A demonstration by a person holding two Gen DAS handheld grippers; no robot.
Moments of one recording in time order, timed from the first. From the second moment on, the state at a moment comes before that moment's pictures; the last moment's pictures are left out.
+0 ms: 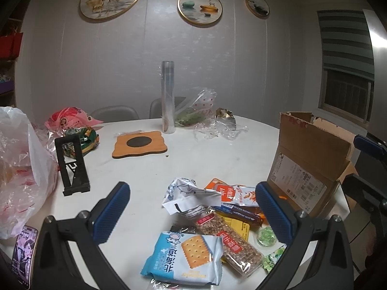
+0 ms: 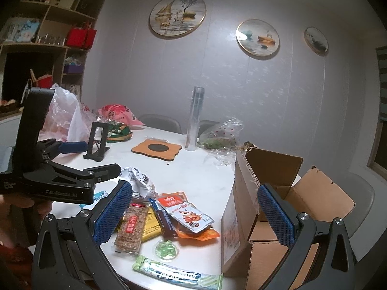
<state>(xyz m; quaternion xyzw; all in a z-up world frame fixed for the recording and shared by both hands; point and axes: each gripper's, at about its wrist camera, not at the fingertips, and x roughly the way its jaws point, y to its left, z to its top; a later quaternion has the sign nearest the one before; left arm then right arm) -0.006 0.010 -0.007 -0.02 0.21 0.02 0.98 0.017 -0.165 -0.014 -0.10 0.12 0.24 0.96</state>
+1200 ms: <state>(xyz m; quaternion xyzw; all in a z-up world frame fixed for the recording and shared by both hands) -0.007 0.010 -0.009 -0.02 0.21 0.03 0.98 0.015 -0.162 -0.016 -0.11 0.12 0.24 0.96</state>
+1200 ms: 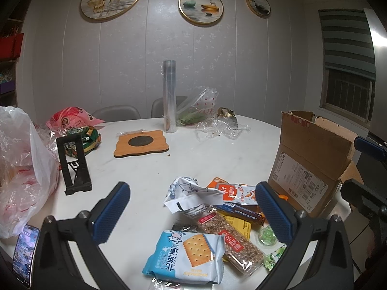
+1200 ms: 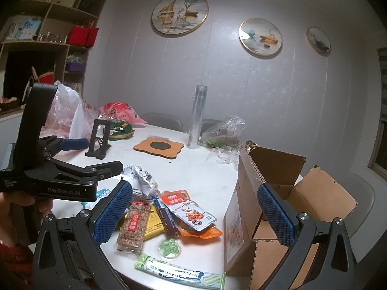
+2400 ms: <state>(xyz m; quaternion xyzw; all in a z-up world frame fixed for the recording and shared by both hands) 0.005 0.044 -0.080 -0.03 0.33 -0.07 0.94 0.050 -0.112 -0.083 -0.09 0.27 0.37 0.89</state>
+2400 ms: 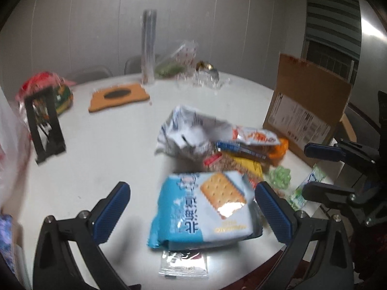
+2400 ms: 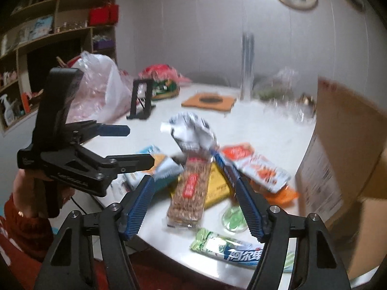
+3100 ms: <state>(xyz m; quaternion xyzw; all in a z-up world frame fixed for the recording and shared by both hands) 0.004 0.035 -0.103 -0.03 0.34 -0.09 0.93 0.075 -0.115 -0.109 -0.07 0.31 0.37 0.87</state>
